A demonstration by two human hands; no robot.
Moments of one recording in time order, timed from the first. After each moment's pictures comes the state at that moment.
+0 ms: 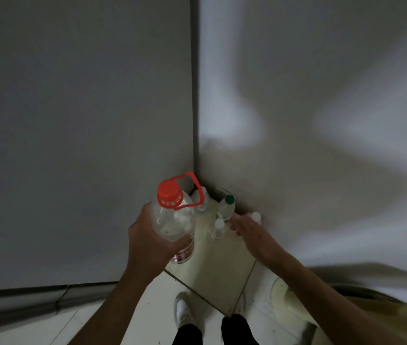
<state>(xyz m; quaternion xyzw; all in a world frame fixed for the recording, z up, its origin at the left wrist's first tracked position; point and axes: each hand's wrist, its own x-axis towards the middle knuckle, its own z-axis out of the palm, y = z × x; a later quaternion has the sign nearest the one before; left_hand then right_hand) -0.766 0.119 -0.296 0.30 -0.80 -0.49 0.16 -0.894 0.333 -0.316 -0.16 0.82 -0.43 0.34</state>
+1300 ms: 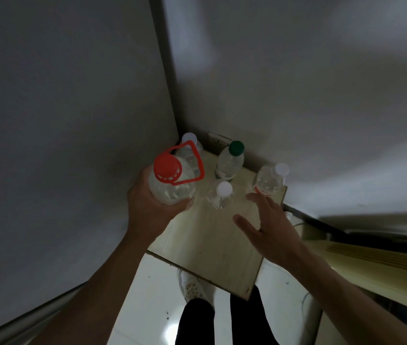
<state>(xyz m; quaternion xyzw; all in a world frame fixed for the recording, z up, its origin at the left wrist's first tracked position) -0.842 0.093 -0.518 0.22 -0.81 -0.52 0.12 -0.891 0.345 -0.507 -0.14 0.92 -0.26 0.27</state>
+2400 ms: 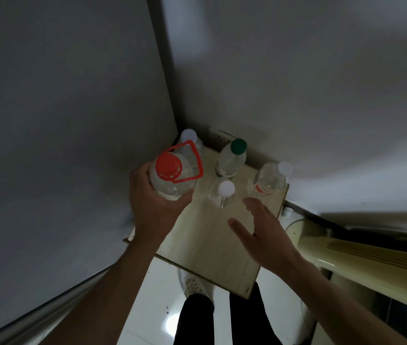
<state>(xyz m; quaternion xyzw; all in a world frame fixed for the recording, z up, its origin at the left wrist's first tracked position) -0.850 0.106 -0.531 0.27 -0.84 -0.44 0.17 -0.881 0.334 -0.516 -0.10 0.91 -0.29 0.29</state>
